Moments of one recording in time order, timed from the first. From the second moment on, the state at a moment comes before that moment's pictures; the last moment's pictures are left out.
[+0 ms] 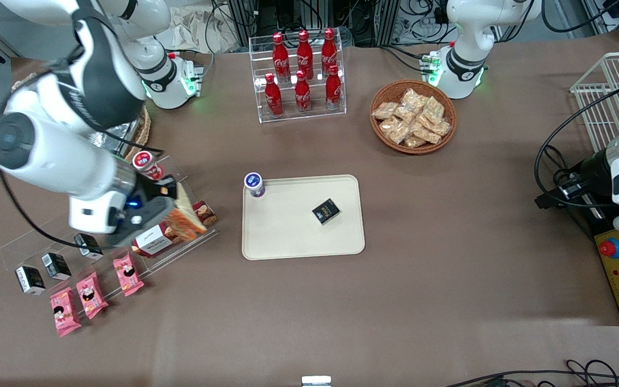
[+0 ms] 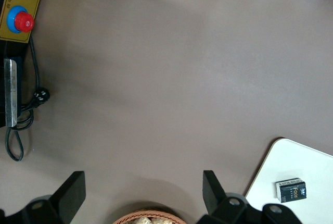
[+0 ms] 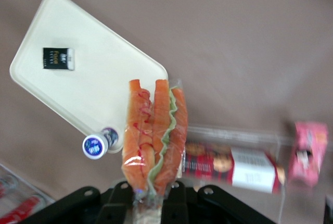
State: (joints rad) arm 0.24 0.29 0.09 -1.51 0.13 1.79 -0.40
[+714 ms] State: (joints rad) arm 0.54 0.56 0.11 -1.51 -0.16 2.15 -0.59
